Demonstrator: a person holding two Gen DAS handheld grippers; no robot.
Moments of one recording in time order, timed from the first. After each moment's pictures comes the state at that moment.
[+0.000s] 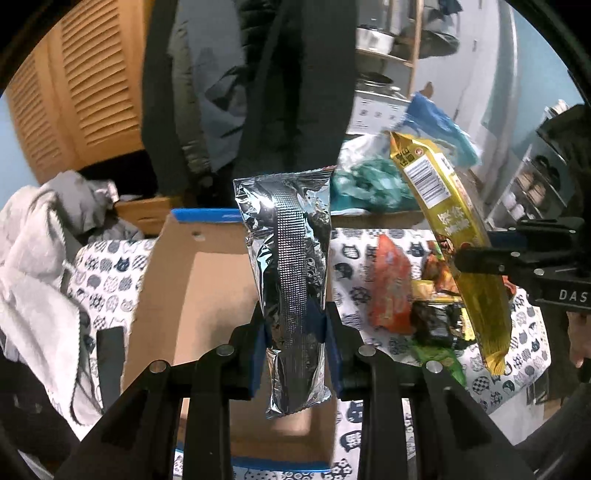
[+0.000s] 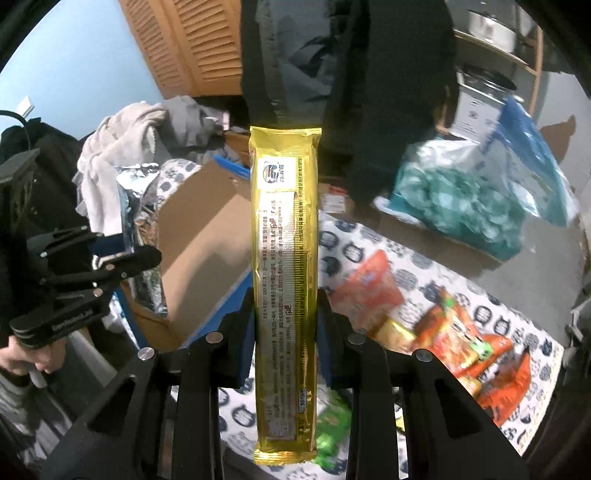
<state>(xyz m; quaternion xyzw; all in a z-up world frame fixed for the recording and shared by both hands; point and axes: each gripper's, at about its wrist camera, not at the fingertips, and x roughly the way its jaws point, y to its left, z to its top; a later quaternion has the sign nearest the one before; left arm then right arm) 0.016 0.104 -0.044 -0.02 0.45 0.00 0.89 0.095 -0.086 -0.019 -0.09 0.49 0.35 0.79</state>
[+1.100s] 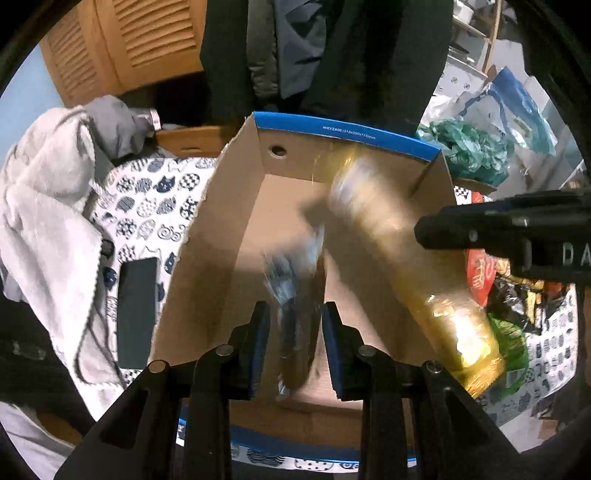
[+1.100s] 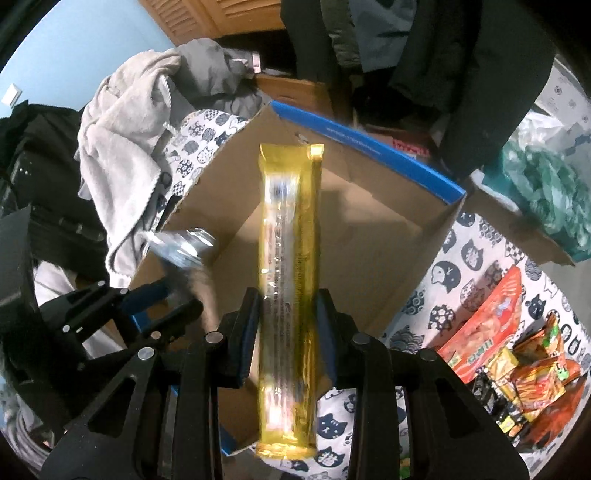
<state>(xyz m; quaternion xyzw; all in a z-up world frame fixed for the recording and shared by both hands) 0.015 0.175 -0.111 -0.04 0.53 0.09 0.84 0.122 0.056 -0.084 -0.08 0.59 0.38 0.71</state>
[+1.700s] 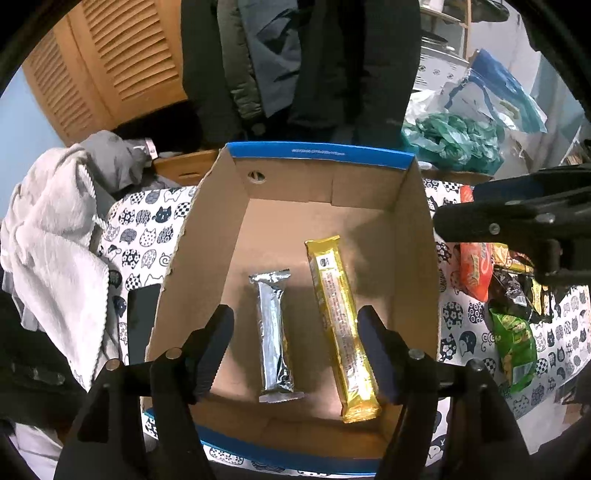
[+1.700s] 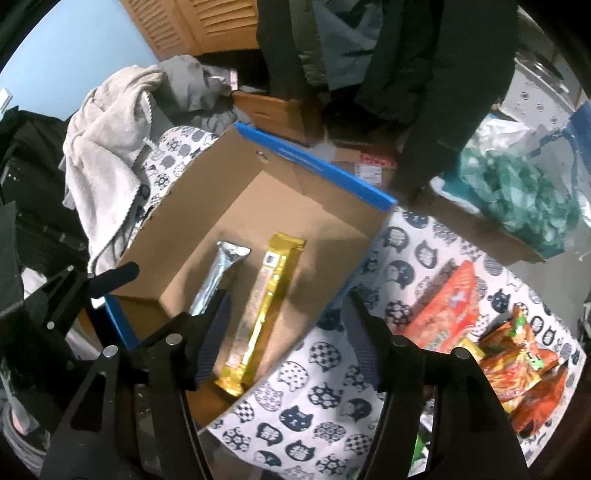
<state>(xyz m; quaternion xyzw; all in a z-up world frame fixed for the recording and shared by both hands) 0.021 0.146 -0.100 0.01 0.52 0.08 0.85 0.118 0.016 -0.065 -0.10 0.56 0.34 0.75</state>
